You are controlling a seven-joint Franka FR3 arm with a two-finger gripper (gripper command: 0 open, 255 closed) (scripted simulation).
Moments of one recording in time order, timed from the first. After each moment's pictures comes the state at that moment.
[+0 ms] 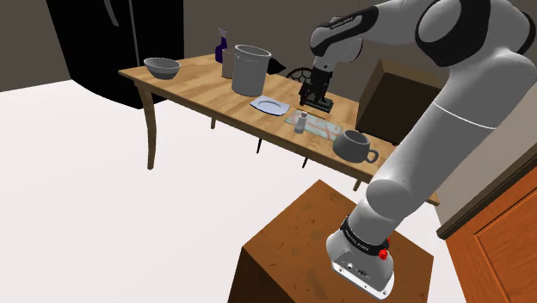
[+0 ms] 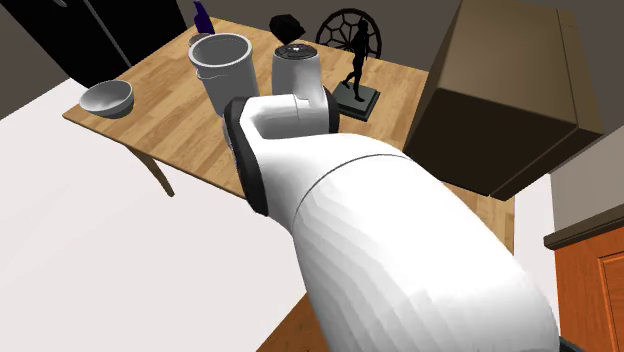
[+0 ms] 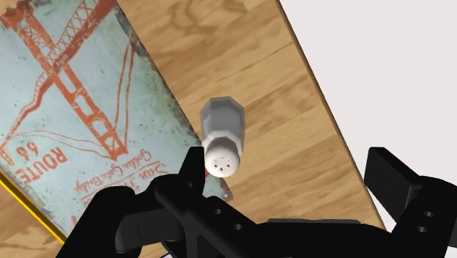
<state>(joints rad) -0.10 -0.03 -0.49 -2.08 0.05 2.06 -0.42</state>
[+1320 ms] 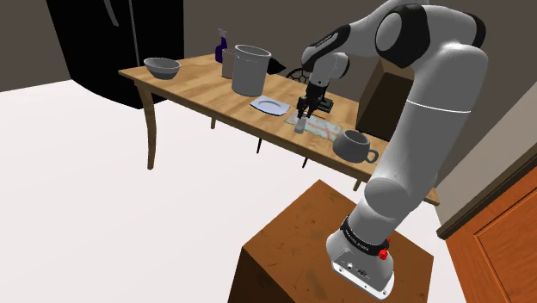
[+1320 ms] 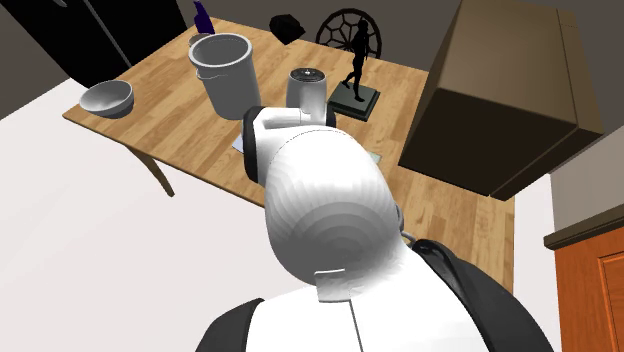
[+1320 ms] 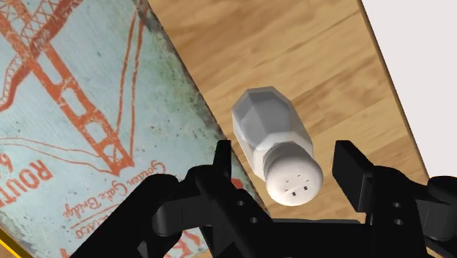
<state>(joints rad) -0.16 0.20 -0.51 -2.01 0.21 2.16 -0.56</state>
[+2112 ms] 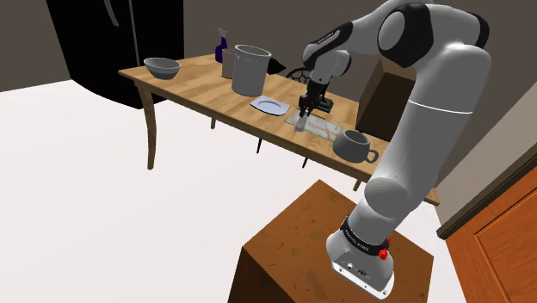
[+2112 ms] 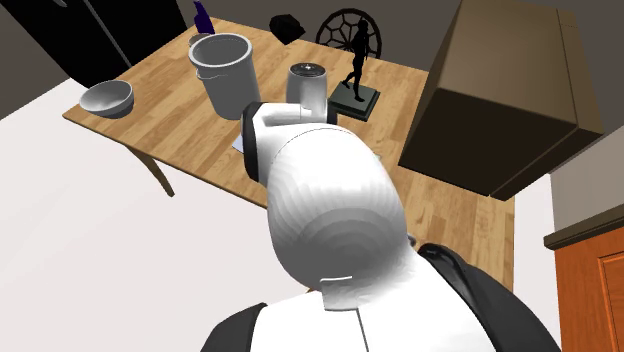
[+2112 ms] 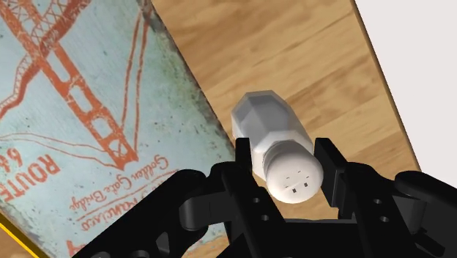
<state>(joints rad) -0.15 0.19 -0.51 -2.00 0.20 2.14 -0.56</state>
